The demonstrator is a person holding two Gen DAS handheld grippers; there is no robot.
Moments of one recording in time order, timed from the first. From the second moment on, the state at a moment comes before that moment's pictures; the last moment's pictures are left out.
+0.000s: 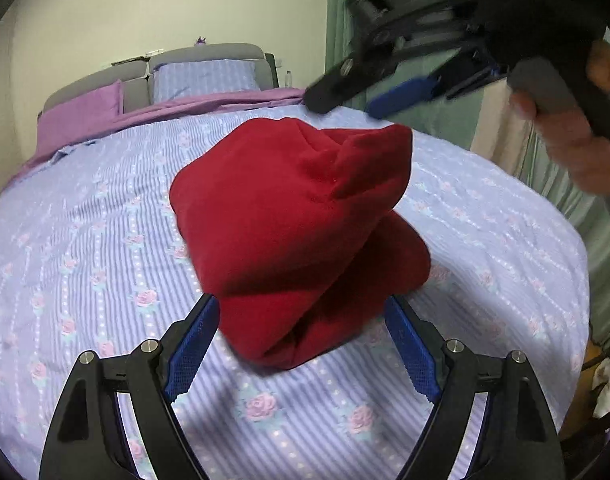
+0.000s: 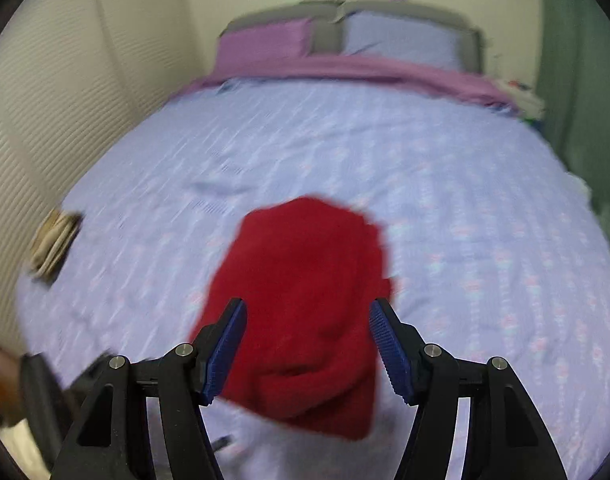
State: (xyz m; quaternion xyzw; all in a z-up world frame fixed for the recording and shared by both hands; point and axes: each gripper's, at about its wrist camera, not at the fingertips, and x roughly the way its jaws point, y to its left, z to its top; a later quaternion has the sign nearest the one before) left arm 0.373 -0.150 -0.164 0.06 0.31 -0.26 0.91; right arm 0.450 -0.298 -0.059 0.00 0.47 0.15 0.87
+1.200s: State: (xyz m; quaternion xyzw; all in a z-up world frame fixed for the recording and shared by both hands) left arm 0.423 -0.114 -0.179 -0.08 0.33 -0.15 0.93; right arm 0.419 -0.352 -0.088 0.21 0.44 0.22 0.85
